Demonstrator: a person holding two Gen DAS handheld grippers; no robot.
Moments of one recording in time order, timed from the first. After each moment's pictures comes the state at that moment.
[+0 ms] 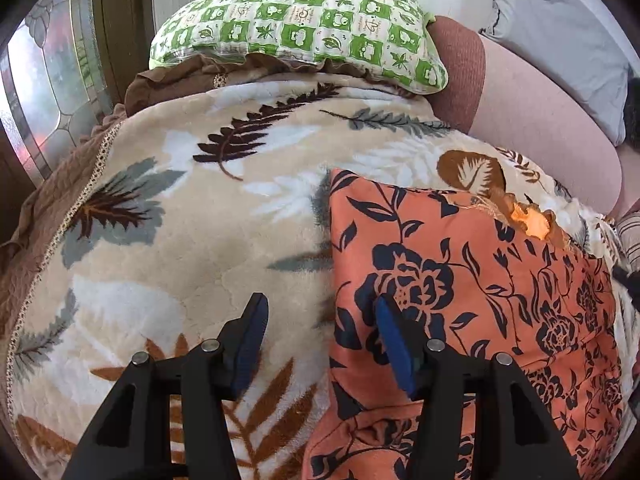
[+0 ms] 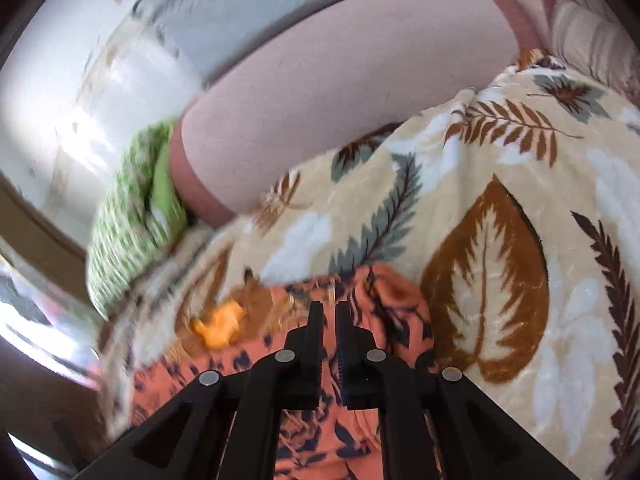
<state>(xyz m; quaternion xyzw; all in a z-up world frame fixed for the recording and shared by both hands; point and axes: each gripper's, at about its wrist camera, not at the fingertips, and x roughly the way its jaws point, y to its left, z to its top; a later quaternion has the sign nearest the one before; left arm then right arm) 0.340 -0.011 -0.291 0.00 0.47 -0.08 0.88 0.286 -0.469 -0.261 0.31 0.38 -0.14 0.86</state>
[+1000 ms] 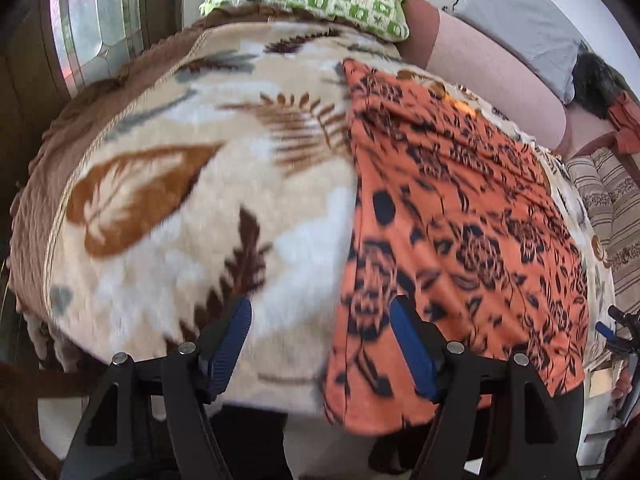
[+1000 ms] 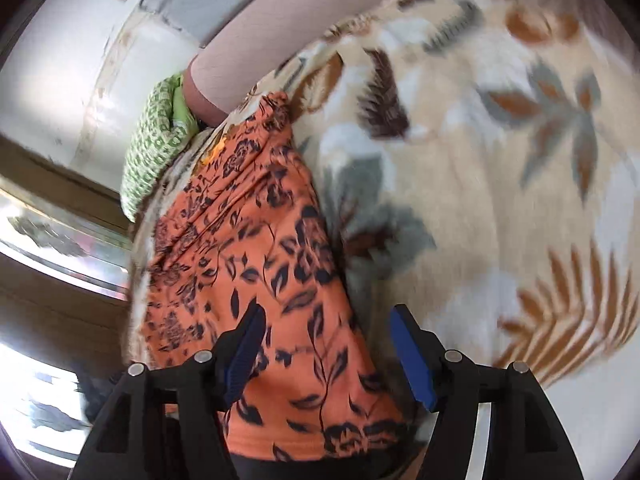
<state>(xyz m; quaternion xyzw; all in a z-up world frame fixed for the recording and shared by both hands) 0.083 0.091 -0.282 -0.03 0.52 -0.13 0.84 -0.078 -0.460 -0.287 0.43 0.42 -0.04 0.80</state>
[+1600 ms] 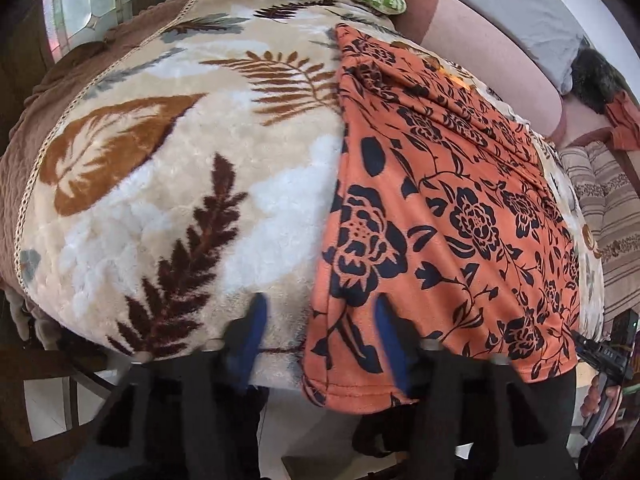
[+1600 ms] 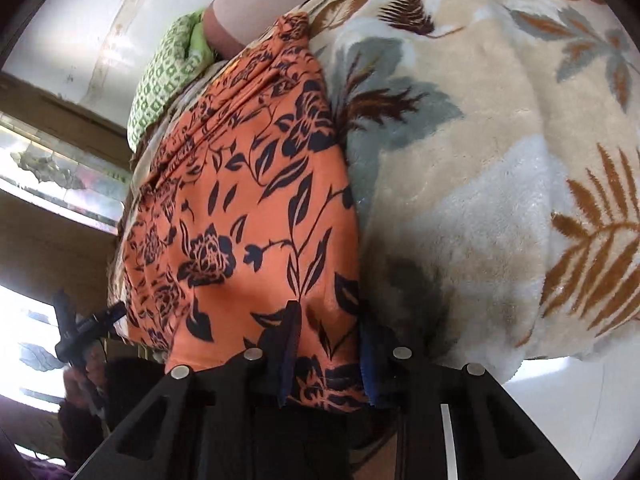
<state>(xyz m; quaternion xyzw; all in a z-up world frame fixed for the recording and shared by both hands) 0.077 0.080 -0.307 -0.04 0.55 -0.15 0.82 -0.087 -0.411 -0.333 0.37 0.48 0.01 0.80</state>
